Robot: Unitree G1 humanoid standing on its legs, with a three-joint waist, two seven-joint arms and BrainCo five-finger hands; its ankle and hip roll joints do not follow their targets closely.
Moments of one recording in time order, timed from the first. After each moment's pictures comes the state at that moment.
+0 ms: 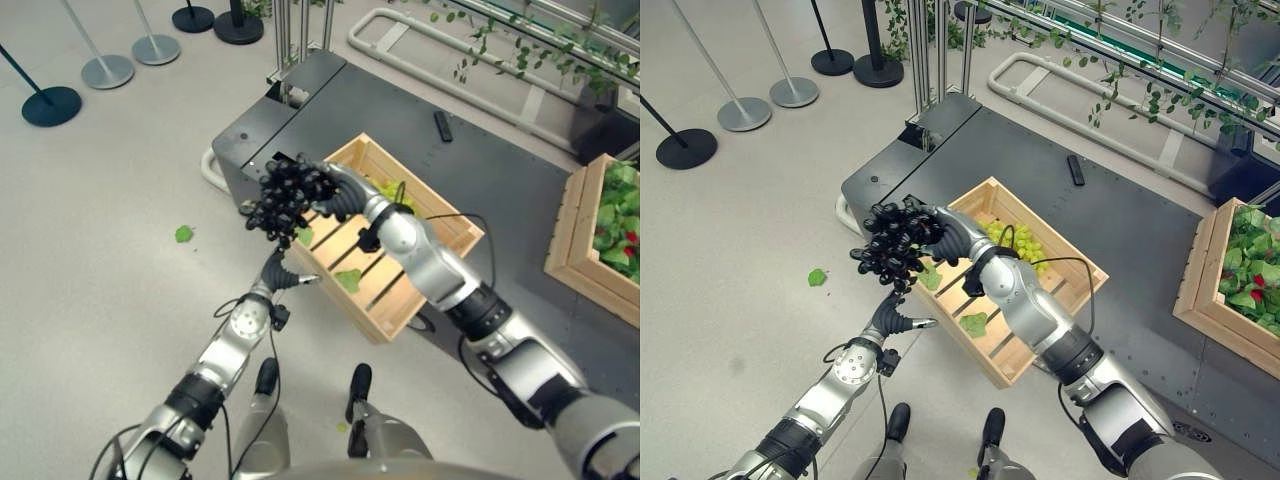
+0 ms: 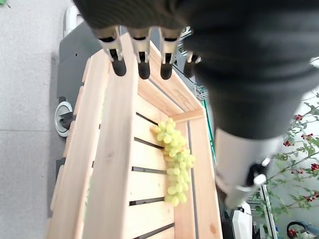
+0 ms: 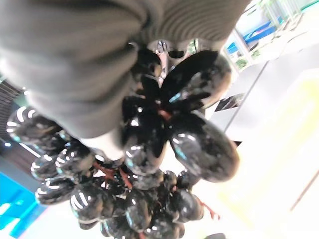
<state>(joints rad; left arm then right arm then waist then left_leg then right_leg) -0.29 0.36 -0.45 0.25 -0.01 0.09 0.20 -0.68 -0.34 0.52 0.13 -0.35 0.18 0.07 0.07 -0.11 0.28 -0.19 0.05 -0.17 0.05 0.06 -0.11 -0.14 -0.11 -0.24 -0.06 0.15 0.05</state>
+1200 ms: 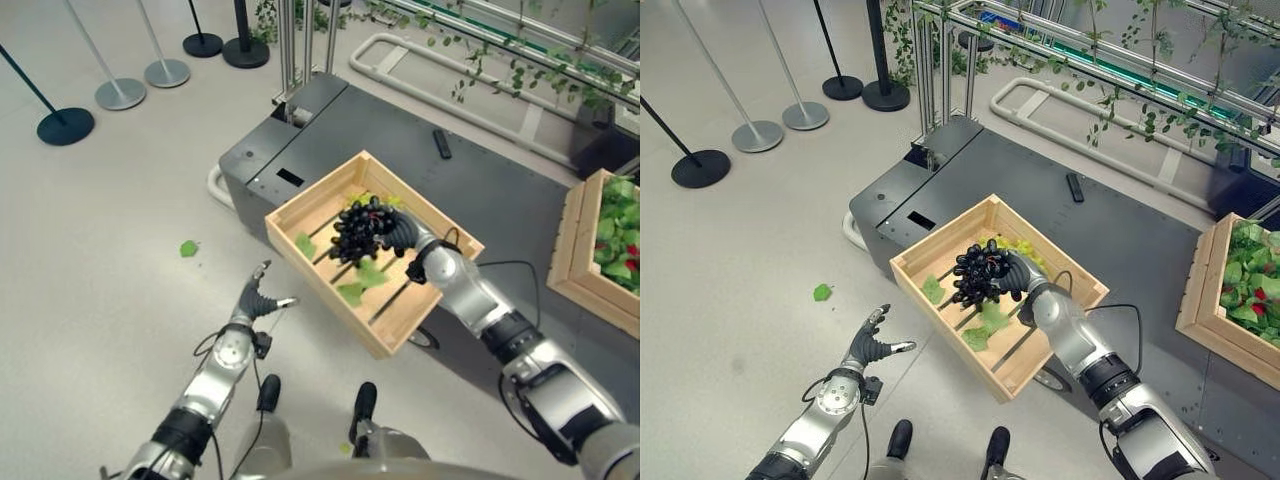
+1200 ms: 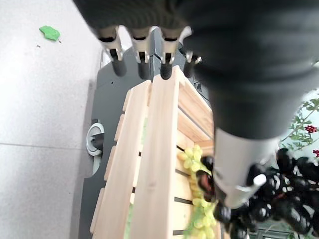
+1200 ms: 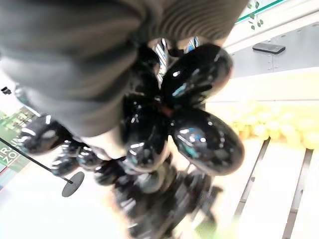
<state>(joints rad) -0.13 0.35 -0.33 0.30 0.00 0.07 0.24 -0.58 -0.45 0.46 0.33 -0.28 0.19 0.01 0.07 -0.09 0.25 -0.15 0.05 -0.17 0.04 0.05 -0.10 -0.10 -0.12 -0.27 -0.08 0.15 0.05</state>
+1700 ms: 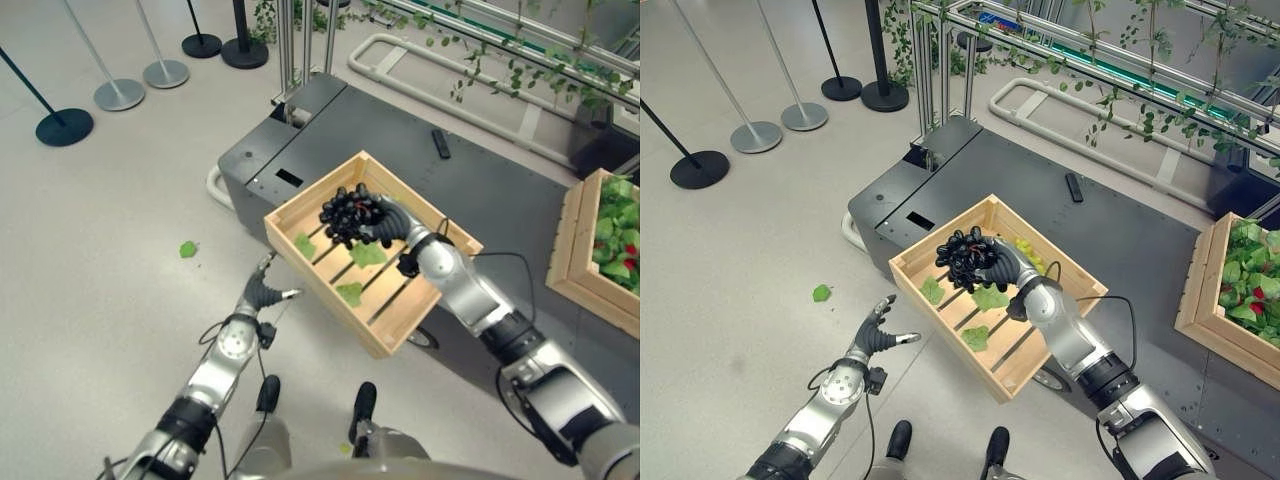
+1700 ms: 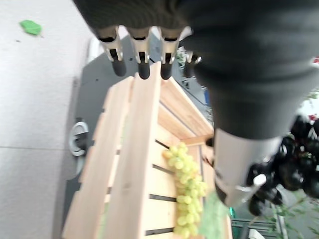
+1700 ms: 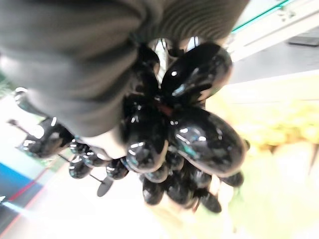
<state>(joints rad) -0.21 0.34 -0.35 0.29 0.00 0.06 0.24 -0.58 -0.45 0.46 0.16 -0.23 0.16 0.02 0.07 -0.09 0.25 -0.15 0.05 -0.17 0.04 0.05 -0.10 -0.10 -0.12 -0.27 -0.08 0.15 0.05</state>
